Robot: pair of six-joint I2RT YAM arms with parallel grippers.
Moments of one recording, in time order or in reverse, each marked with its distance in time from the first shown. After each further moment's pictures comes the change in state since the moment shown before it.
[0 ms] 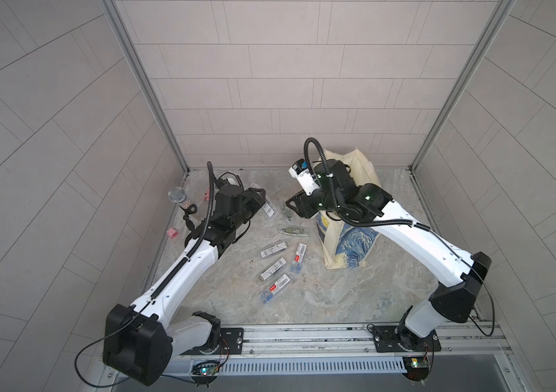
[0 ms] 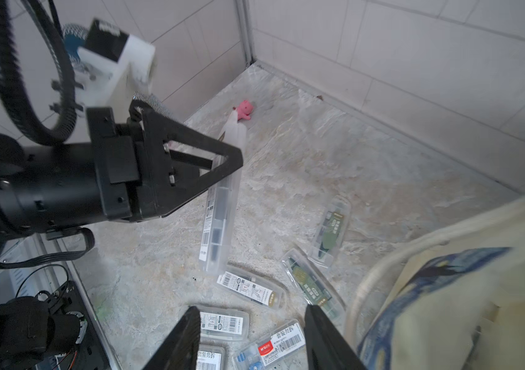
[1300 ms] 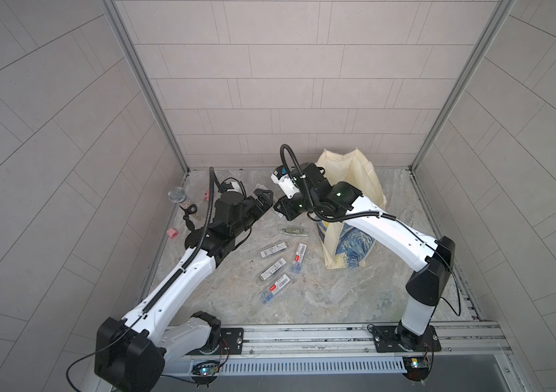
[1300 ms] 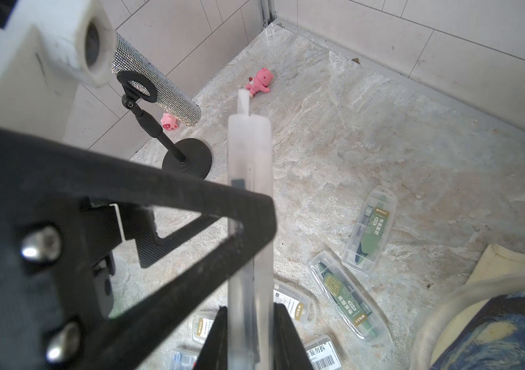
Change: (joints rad) left arm -0.035 -0.093 -0.047 -0.057 -0.003 0.064; right arm 0.024 0.139 0.091 -0.017 -0.024 0.040
